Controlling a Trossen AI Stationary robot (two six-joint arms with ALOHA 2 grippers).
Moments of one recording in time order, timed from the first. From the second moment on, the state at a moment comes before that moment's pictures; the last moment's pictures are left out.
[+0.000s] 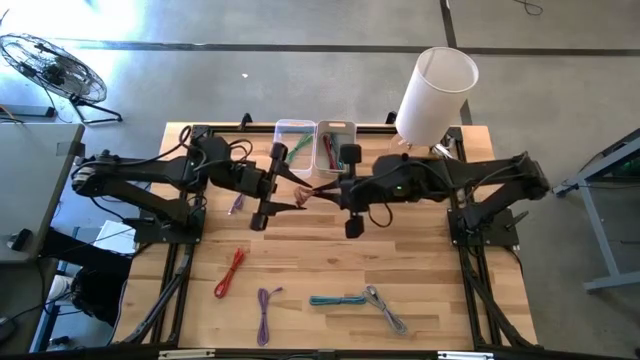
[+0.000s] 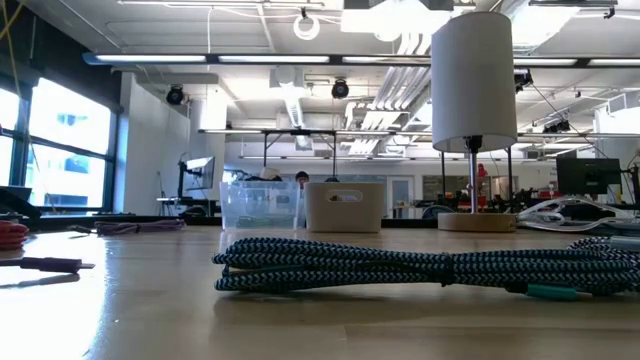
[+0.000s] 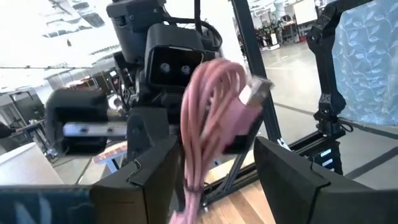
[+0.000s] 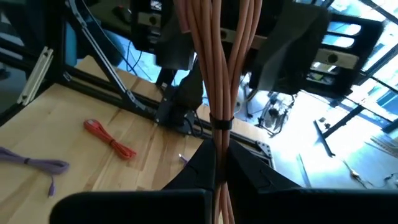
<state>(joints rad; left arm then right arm) -0.03 1.16 1.14 0.16 0.26 0.32 0.16 1.53 1.66 -0.40 0.22 -0.37</state>
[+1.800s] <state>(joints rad) 0.69 1.33 1.22 -0.43 0.30 -0.04 0.23 1.54 1.65 -0.62 0.52 -0.13</state>
